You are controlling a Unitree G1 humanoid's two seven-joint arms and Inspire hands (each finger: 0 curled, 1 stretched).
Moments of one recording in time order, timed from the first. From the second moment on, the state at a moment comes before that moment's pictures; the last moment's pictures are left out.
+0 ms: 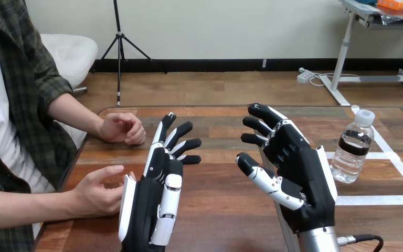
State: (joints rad) left arm 0.15 -0.05 -0.18 0.46 0.20 -1.06 0.17; right arm 0.02 0.04 0.03 0.40 0.18 -0.77 0.27
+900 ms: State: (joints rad) left arm 0.15 -0.05 -0.18 0.46 0.21 -1.06 0.16; right arm 0.02 0.04 0.03 0.40 0.19 -0.77 0.28
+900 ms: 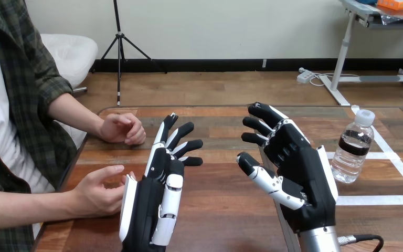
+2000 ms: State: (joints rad) left arm 0.15 -0.05 -0.18 0.46 0.20 -1.06 0.16; right arm -0.16 -0.01 -0.08 0.39 0.20 -0.87 0.25
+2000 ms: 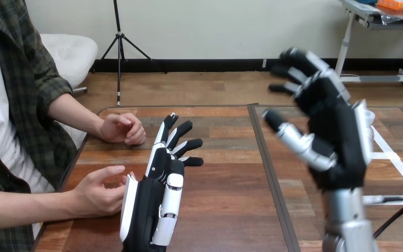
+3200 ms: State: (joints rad) left arm 0.15 -0.05 -0.19 0.46 0.21 -1.06 0.16; right arm -0.29 -0.07 -0.23 0.49 0.08 -0.94 0.03
